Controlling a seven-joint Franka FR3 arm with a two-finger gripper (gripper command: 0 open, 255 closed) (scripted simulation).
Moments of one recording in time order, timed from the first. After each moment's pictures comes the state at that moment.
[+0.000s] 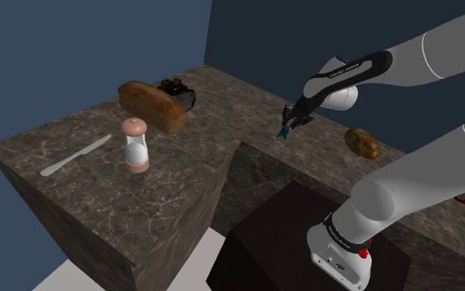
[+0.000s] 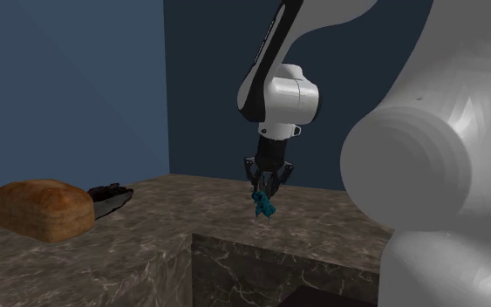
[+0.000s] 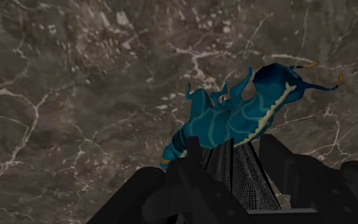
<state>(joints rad) -0.28 -0.22 -0.22 -2.66 0.05 2.69 0.21</state>
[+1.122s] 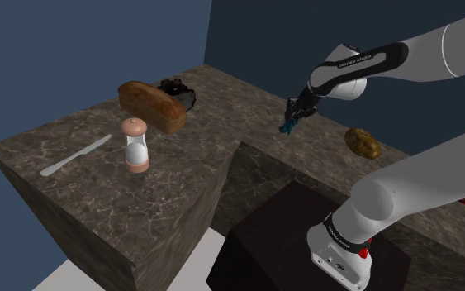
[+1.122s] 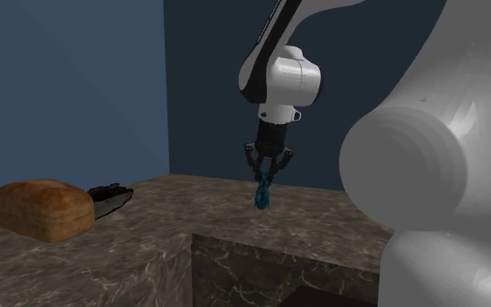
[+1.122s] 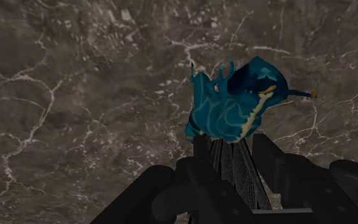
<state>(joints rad) -0.30 -0.30 -0.21 -2.62 0.02 2.56 0.24</state>
